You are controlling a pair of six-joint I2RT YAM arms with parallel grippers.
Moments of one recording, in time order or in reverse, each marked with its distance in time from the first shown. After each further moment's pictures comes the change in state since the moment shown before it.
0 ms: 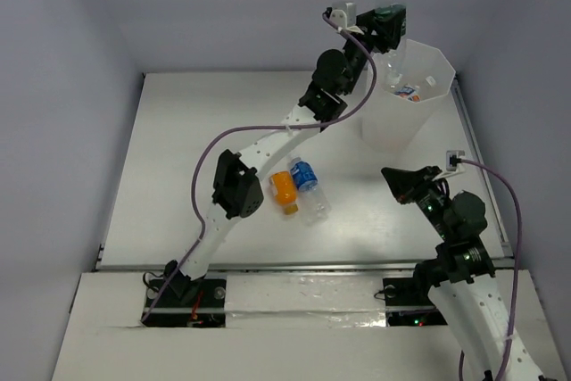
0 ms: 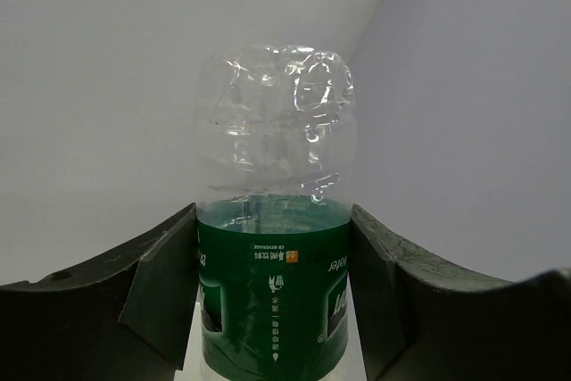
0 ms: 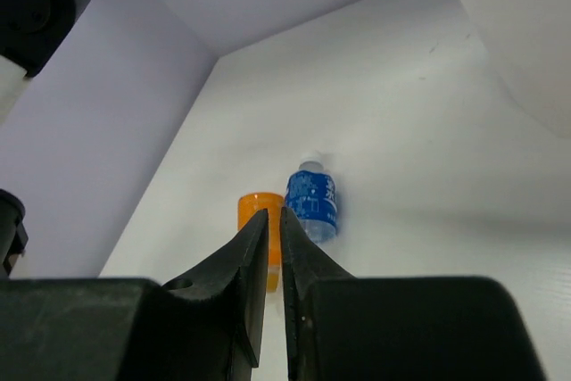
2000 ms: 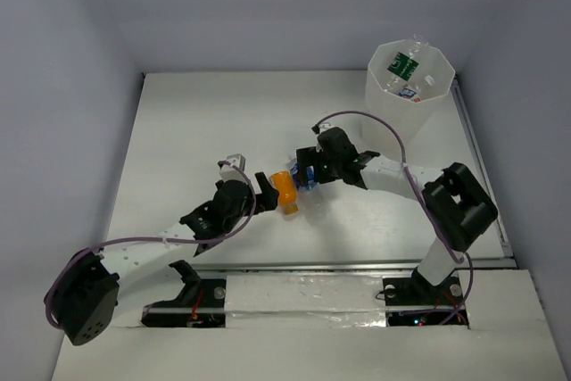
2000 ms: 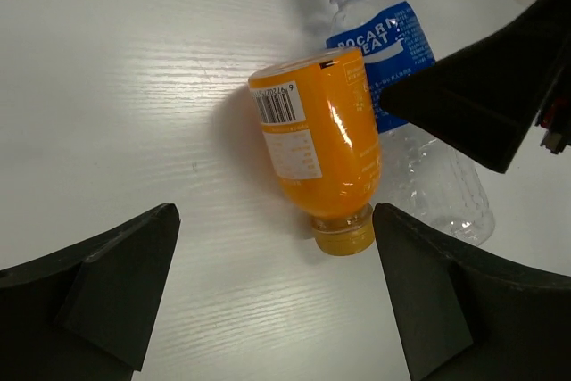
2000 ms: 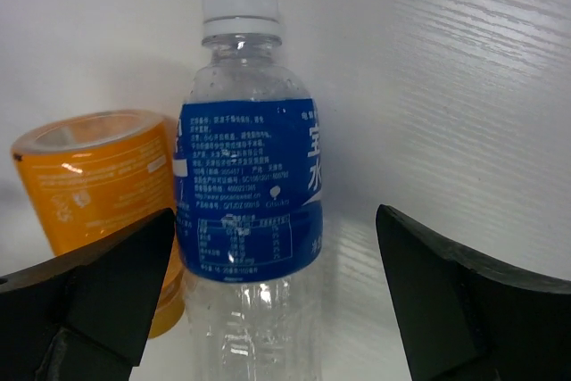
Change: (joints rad) left arm 0.061 -1.397 -2.099 -0.428 -0.075 -0.336; right arm 0.451 1.365 0.604 -0.075 0.230 -0.239
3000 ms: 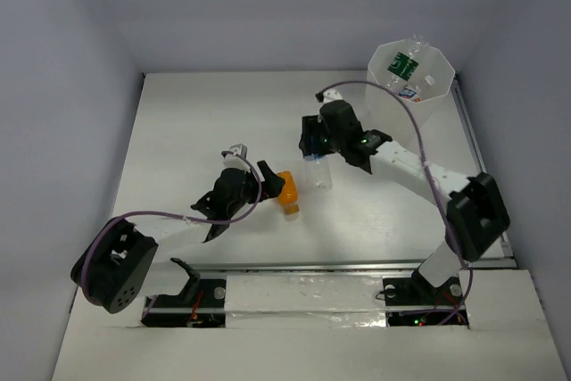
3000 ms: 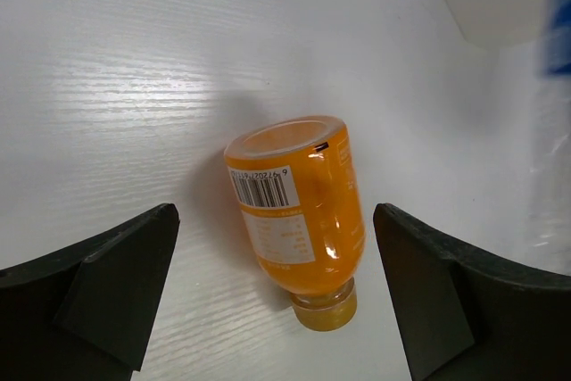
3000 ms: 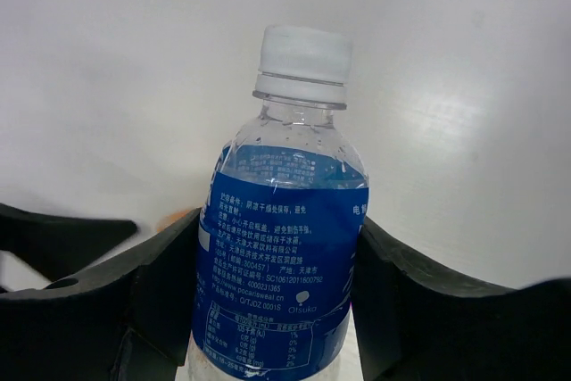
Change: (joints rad) left arm 0.146 0.279 -0.006 0.355 0.223 0.005; right arm 0.002 -0.029 0.225 -0.140 0.145 -0.025
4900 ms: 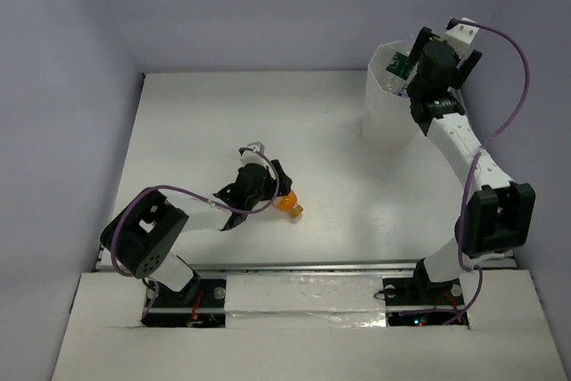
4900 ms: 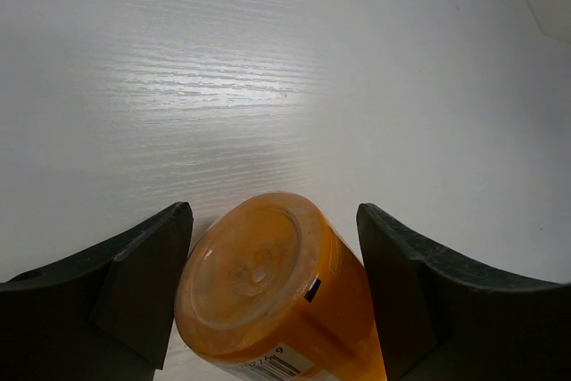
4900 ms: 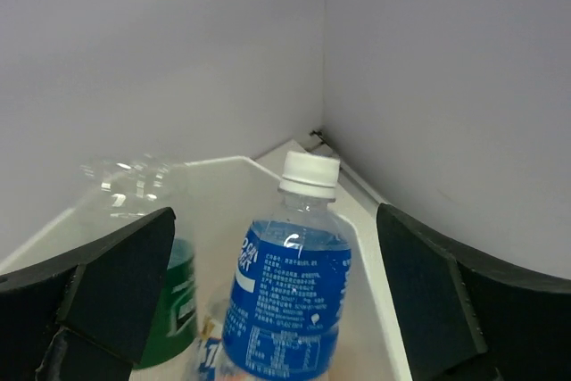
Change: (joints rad) left arm -0.082 0.246 0.127 0.026 -0.117 0.020; right arm -0.519 -0.065 0.196 0.404 0.674 -0.323
